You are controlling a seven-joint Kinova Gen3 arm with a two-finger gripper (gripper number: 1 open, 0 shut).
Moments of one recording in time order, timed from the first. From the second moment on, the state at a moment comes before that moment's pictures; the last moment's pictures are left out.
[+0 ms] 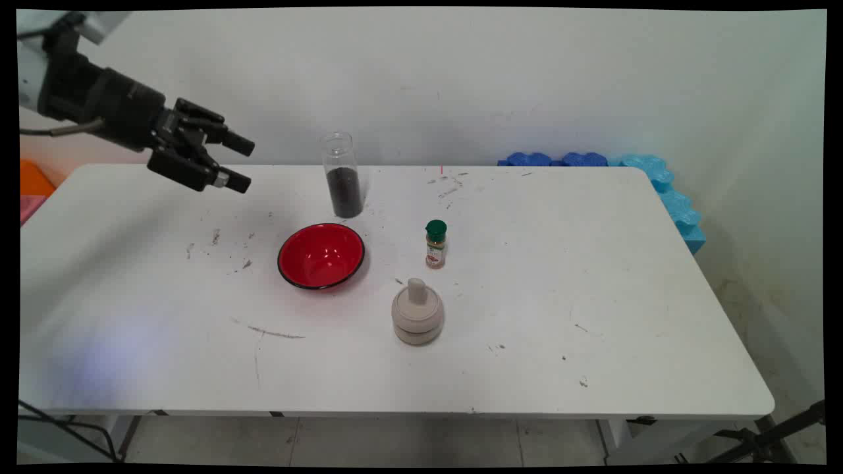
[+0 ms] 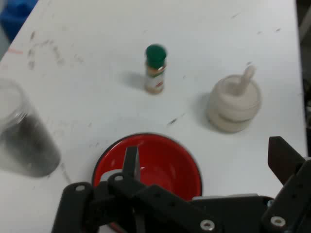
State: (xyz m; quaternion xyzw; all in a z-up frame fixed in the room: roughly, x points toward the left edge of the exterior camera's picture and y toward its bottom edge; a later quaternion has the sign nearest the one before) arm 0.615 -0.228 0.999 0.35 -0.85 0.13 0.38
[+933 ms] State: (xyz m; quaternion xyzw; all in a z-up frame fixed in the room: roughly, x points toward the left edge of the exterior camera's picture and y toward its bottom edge) arm 0.621 -0.264 0.924 0.47 -0.79 0.18 0.36
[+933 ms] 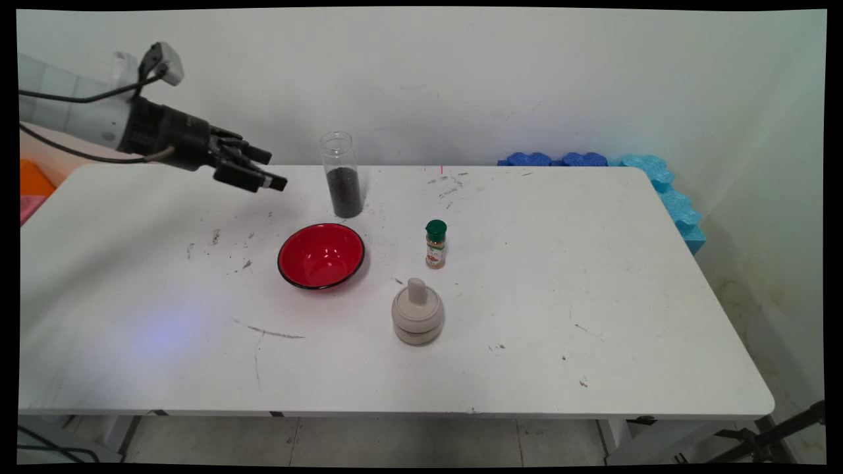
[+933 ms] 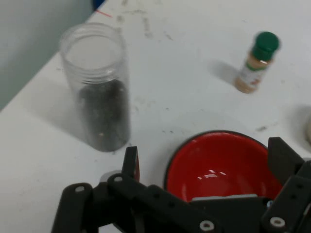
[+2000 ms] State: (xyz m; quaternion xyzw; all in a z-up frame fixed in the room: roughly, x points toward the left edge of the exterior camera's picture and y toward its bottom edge) arm 0.603 -0.339 0.874 0.53 -0.74 0.23 0.34
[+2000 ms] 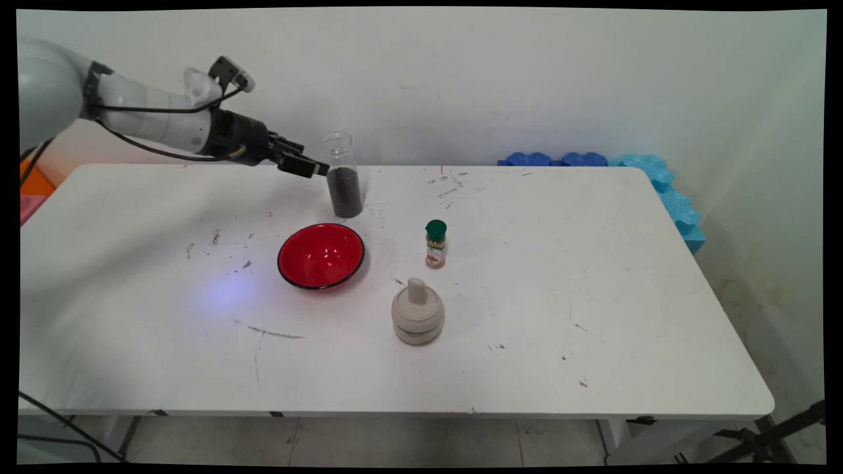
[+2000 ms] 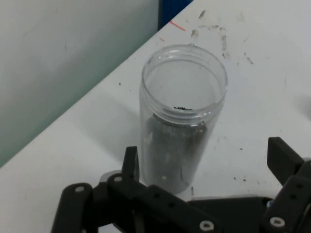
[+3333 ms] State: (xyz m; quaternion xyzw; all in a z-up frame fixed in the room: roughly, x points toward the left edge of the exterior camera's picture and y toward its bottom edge) arm 0.594 -0.385 0.843 0.49 -0.76 0.25 0.34
